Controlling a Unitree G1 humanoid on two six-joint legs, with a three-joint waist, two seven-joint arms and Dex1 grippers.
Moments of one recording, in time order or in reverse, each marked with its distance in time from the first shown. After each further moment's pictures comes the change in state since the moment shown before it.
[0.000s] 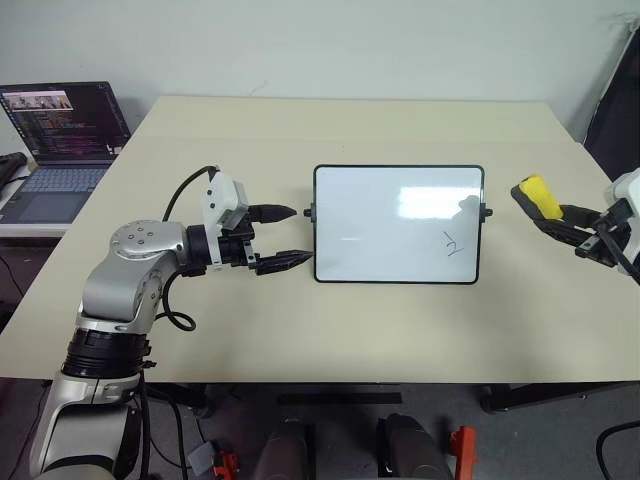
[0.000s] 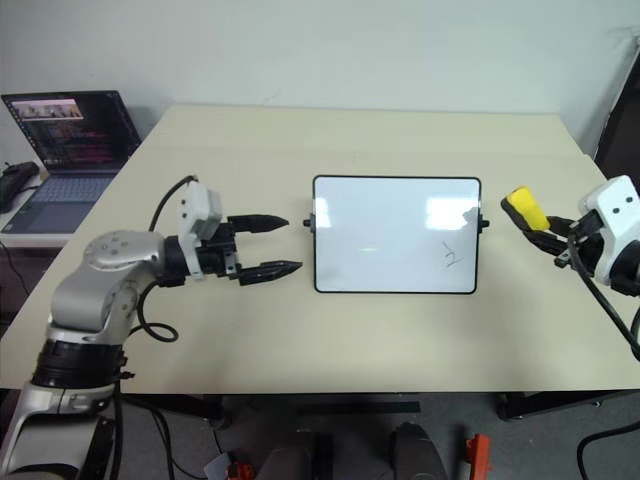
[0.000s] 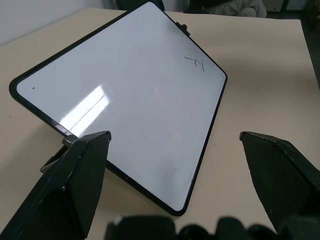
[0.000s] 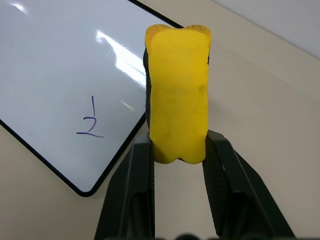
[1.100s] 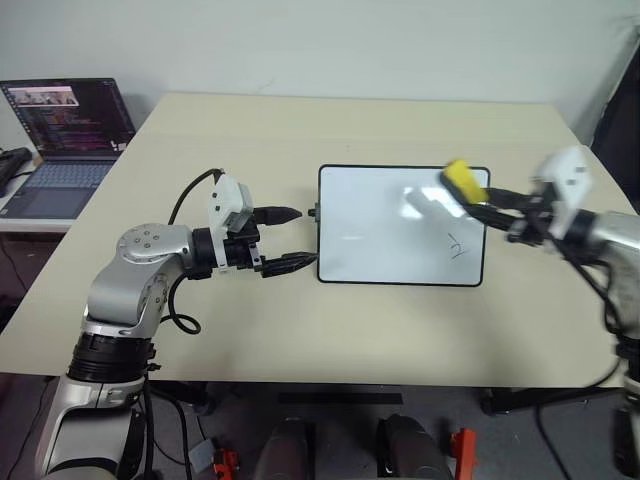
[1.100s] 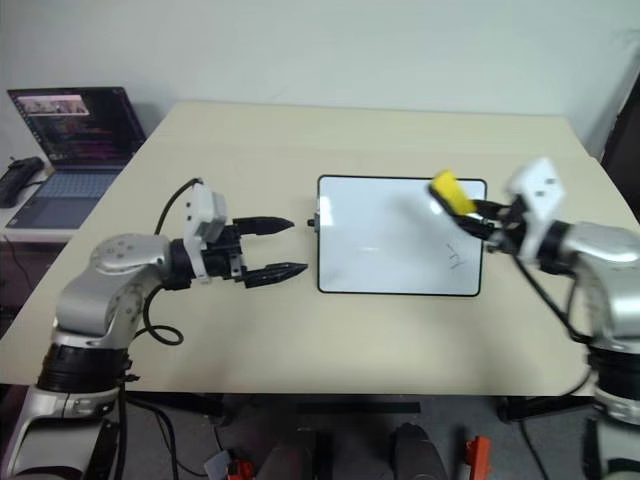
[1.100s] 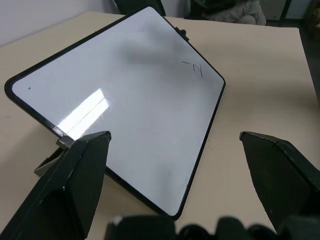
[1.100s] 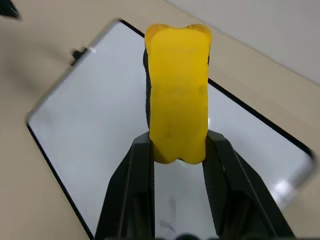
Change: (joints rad) left arm 0.010 -0.014 -0.001 -0.025 -0.011 0.009 0.016; right arm -0.133 0.094 0.092 -0.056 -0.012 0.035 0.018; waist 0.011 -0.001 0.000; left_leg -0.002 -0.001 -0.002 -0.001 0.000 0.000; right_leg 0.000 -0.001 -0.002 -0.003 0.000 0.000
